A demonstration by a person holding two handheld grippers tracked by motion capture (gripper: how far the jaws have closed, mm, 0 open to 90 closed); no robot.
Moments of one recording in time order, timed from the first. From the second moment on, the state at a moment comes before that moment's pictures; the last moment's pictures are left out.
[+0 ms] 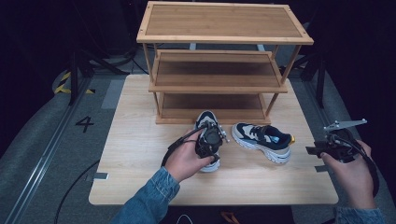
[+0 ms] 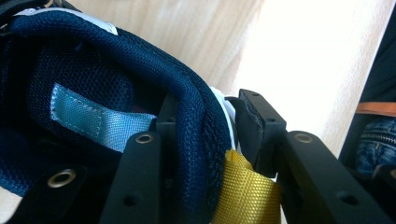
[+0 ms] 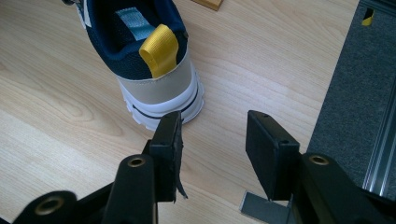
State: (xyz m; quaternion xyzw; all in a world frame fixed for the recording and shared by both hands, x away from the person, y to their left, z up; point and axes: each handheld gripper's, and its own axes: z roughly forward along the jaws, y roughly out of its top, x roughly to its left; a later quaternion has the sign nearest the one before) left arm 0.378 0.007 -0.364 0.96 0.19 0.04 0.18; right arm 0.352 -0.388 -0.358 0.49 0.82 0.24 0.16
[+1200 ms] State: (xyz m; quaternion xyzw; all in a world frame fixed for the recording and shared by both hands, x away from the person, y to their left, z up) left arm 0.502 0.015 -0.376 0.96 0.19 0.09 0.20; right arm 0.355 -0.400 -0.364 0.50 0.82 0.24 0.15
